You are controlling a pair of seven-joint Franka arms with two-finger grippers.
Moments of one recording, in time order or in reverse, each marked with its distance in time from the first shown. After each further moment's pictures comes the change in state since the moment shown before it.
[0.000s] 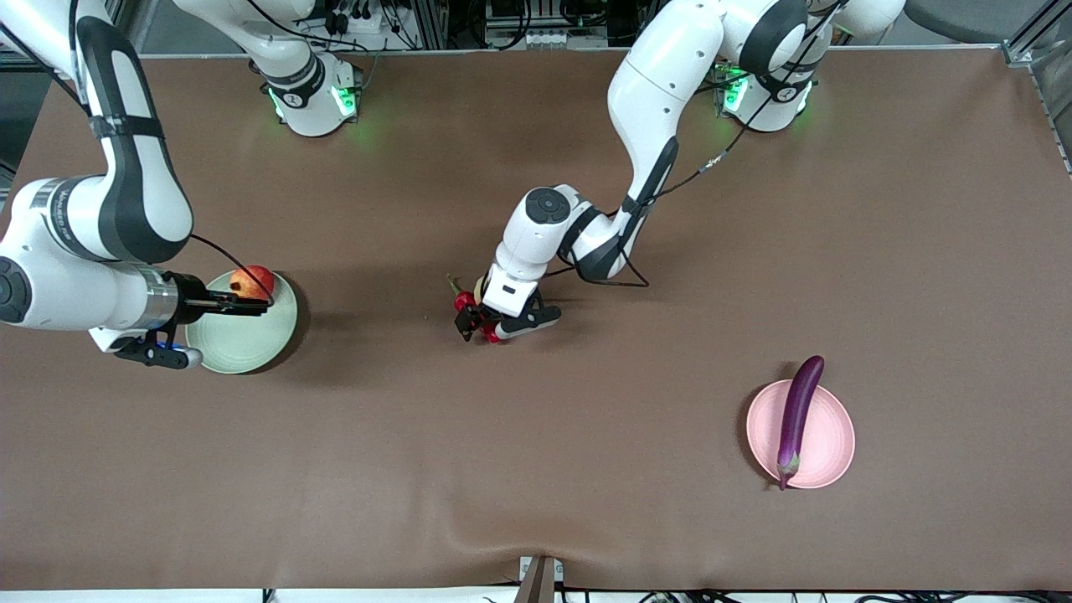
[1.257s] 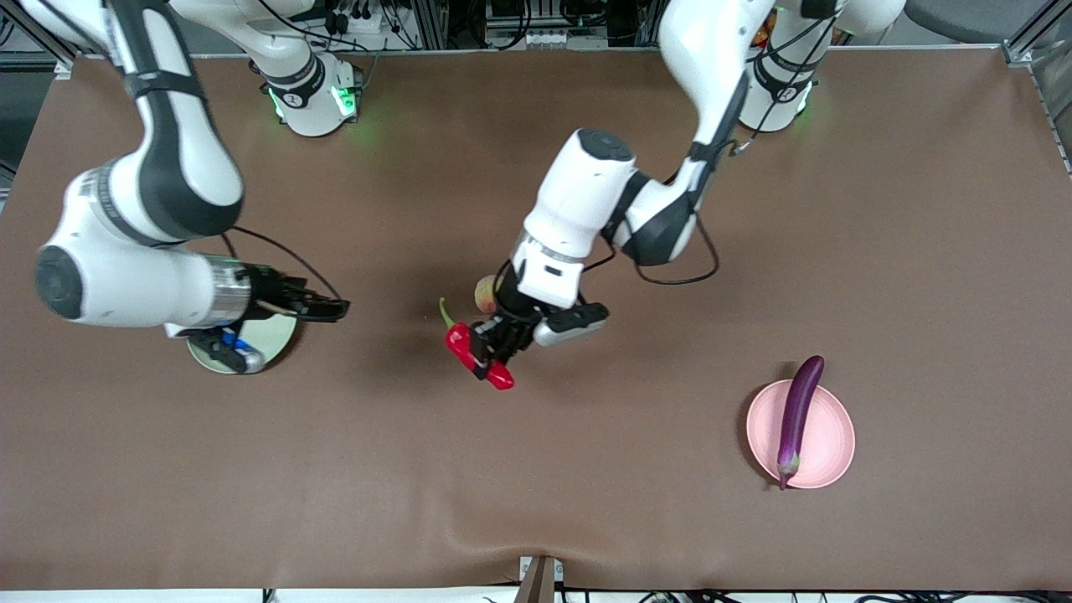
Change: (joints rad) left arm 0.060 -0.308 0.156 0.056 -0.007 -0.081 -0.095; right arm 0.204 0.029 0.006 0.121 0.218 -0.033 0.422
